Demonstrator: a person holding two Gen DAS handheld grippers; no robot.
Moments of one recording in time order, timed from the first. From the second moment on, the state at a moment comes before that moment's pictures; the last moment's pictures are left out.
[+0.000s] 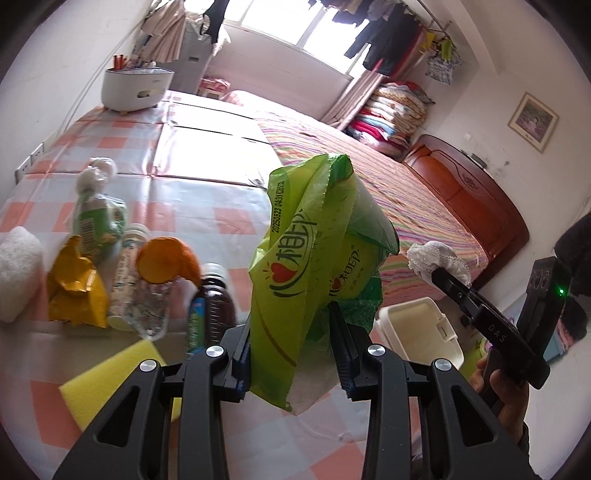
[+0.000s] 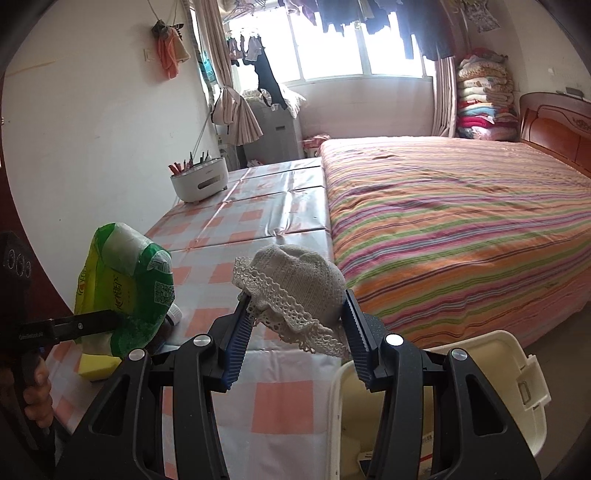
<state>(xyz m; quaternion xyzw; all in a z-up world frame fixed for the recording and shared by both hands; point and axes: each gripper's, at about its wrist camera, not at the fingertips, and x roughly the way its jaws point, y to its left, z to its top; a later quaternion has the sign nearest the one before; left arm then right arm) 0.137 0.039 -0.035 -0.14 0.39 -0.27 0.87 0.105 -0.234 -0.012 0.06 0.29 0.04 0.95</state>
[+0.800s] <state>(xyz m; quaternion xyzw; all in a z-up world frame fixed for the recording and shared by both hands) 0.105 -0.062 -0.034 -0.08 0.41 -0.36 0.83 0.049 -0.328 -0.044 0.11 0.33 -0.10 0.93</state>
